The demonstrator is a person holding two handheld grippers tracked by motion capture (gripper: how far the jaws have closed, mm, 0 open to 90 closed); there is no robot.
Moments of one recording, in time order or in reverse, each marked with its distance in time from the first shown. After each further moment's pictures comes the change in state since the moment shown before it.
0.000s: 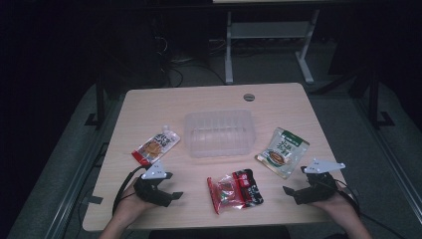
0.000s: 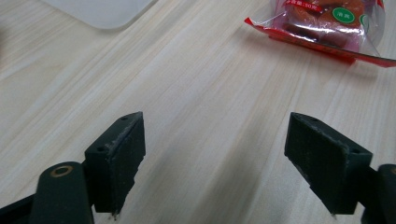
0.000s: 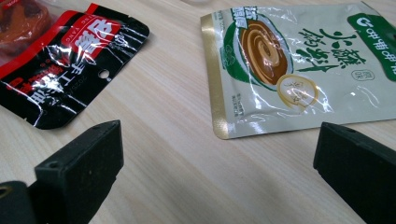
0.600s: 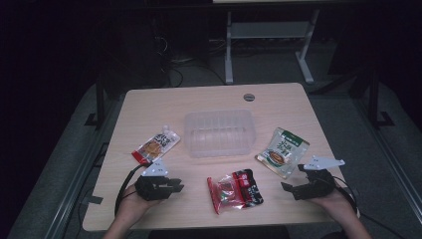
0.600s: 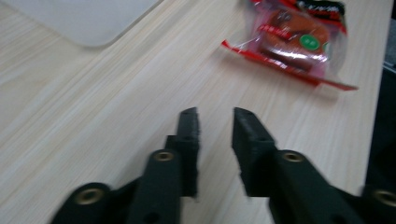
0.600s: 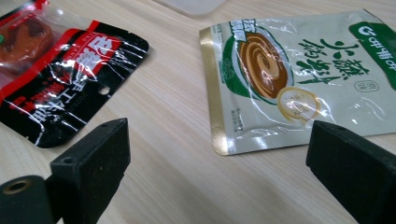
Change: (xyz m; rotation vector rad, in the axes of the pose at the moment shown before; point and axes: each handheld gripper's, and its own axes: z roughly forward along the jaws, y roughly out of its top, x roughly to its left) left arm -0.009 0.019 -0.007 -0.016 -0.068 -0.035; right arm -0.004 0.004 0.004 -0.021 0.029 0.017
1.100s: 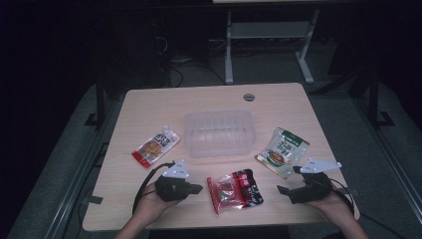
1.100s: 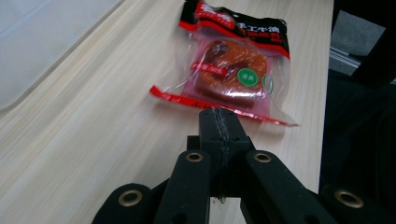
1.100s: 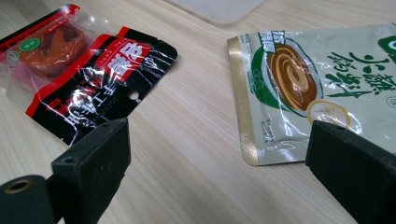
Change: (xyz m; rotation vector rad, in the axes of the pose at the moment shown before) left arm -0.029 0.031 0.035 0.018 -0.124 0.101; right arm 0.013 0.004 0.001 -0.015 0.040 -0.028
